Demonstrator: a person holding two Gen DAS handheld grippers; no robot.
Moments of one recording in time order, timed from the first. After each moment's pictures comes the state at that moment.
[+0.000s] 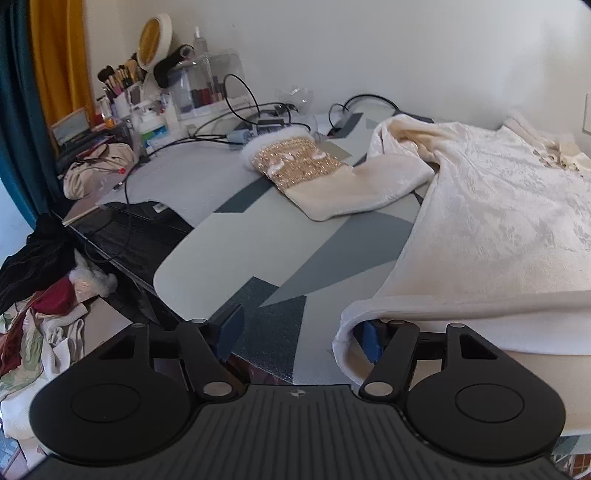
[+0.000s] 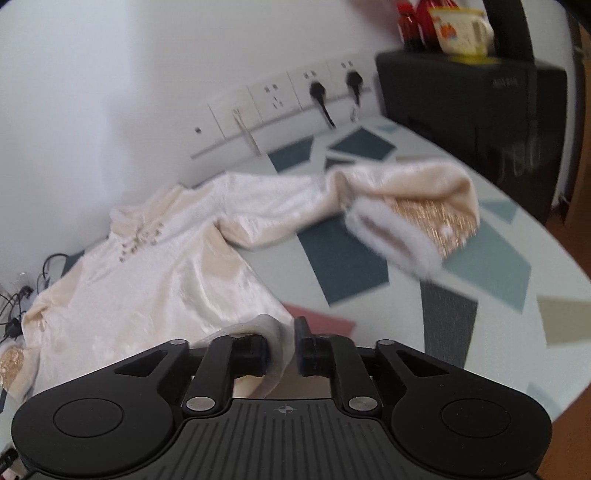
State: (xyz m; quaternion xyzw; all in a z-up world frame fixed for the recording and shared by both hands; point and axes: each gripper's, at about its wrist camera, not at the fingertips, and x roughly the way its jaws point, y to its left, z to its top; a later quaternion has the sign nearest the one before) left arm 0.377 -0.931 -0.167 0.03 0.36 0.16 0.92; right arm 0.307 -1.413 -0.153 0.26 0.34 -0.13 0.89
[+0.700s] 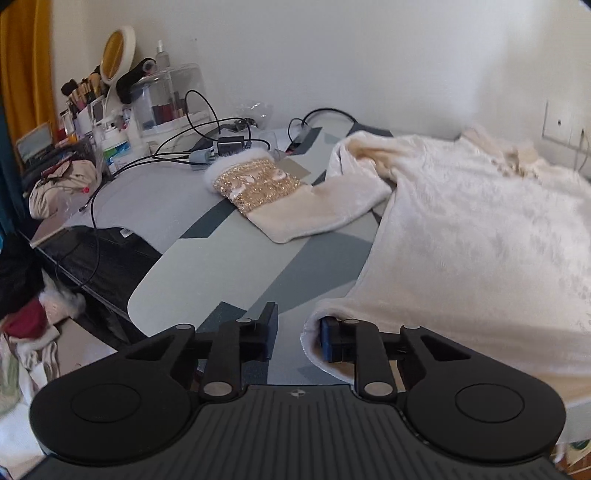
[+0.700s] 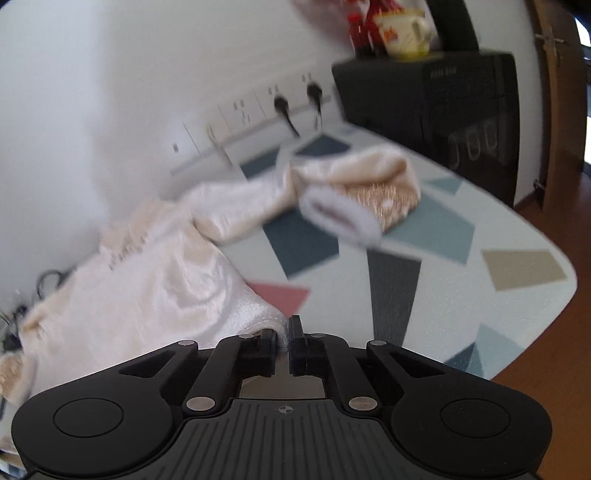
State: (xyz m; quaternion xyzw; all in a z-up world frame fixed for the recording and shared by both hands) left arm 0.370 -0.934 -0.142 0.02 0.34 0.09 0.94; right arm 0.237 -1.415 -0.142 0.27 0.29 -0.16 0.90
